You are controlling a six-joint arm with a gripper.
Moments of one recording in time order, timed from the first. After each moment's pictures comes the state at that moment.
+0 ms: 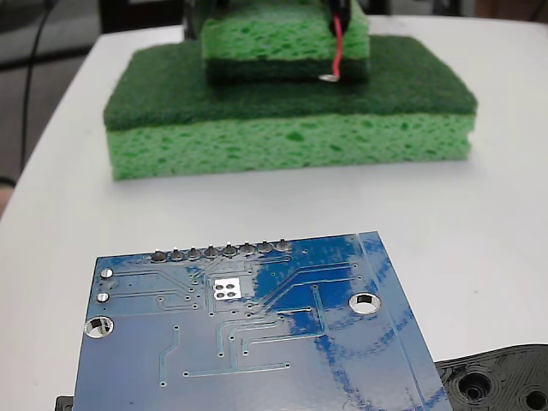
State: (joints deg) arm 4.9 174.9 172.1 44.3 -0.5 4.0
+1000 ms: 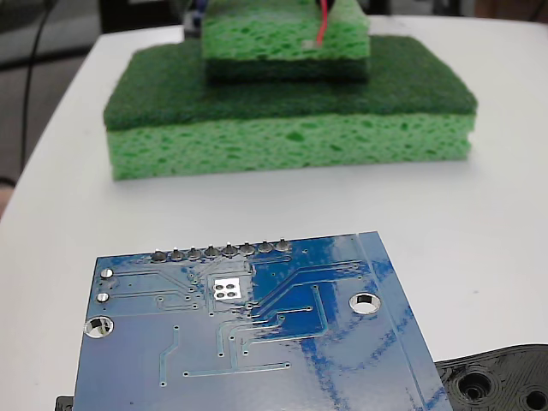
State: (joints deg) arm 6.8 174.8 168.8 45.3 -1.1 5.2
